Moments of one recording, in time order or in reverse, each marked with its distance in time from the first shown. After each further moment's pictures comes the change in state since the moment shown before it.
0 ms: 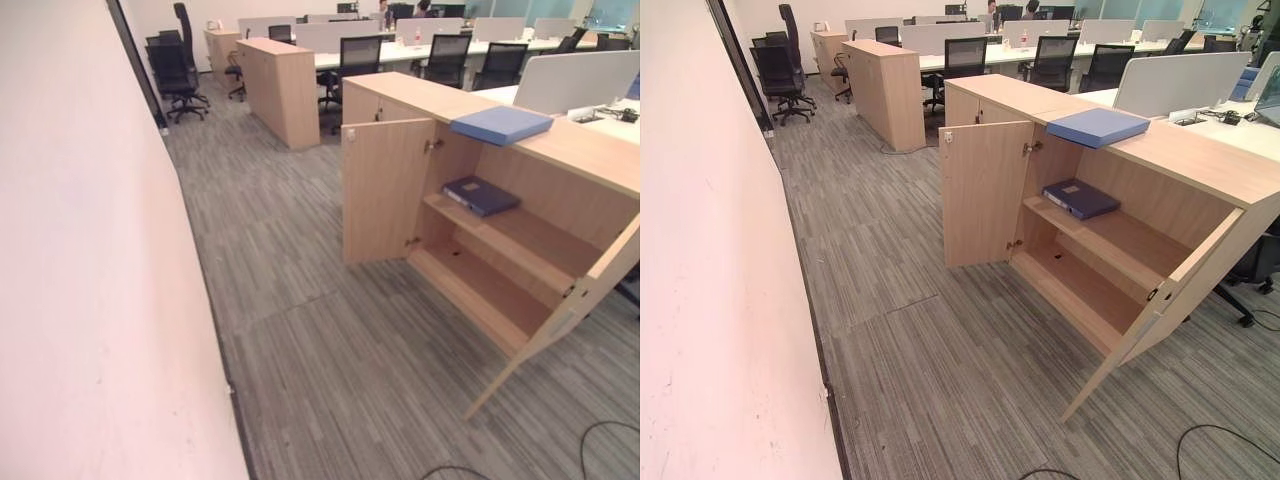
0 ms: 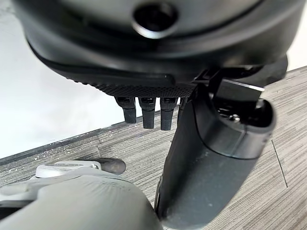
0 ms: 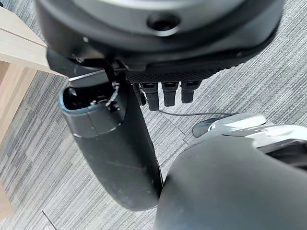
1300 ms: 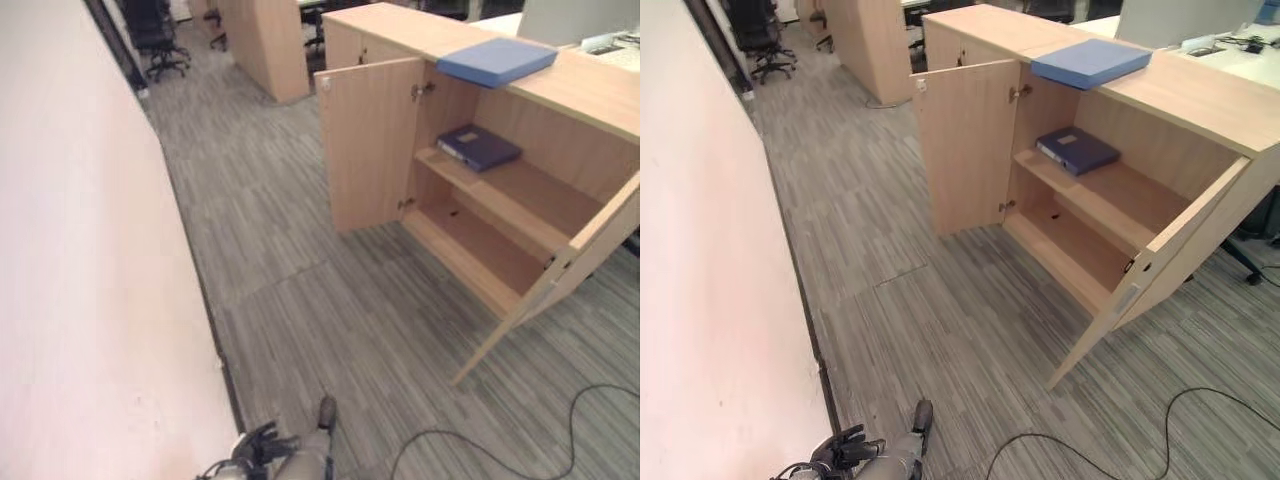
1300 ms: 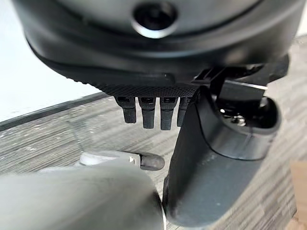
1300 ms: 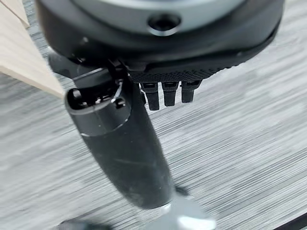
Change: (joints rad) left arm -0.126 -0.014 0.047 0.001 0.052 -0.001 -0.049; right arm -0.145 -0.135 0.070 0.156 -0.376 0.087 0.036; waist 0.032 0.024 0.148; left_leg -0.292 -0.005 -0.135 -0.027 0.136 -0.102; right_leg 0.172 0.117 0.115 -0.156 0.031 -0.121
